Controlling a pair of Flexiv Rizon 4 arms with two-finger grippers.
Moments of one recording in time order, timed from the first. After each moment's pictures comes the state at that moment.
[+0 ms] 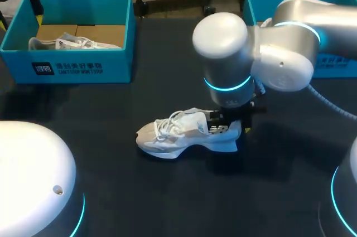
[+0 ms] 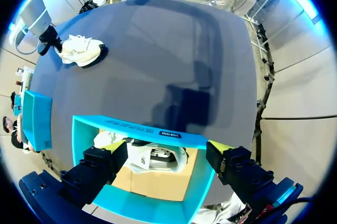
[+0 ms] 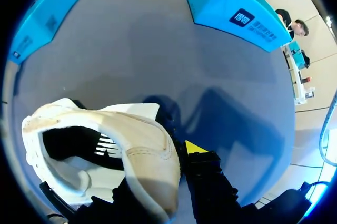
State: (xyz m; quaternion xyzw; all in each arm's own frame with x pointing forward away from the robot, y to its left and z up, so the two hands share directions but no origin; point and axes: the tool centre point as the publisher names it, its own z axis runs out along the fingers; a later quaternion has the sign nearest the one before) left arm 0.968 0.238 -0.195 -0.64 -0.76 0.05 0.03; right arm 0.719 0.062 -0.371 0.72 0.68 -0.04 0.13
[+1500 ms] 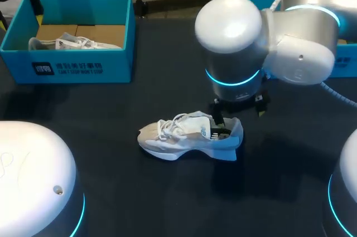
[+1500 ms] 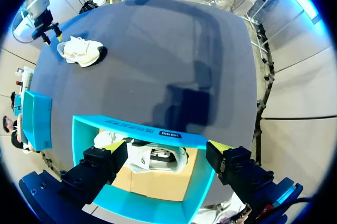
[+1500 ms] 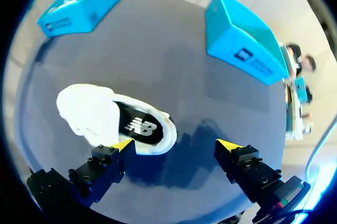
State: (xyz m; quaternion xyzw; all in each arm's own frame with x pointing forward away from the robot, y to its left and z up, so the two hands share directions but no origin) left arm 0.968 0.238 -0.195 -0.64 -0.76 0.05 0.03; right arm 0.703 0.077 -0.287 0.62 0.77 0.00 0.16
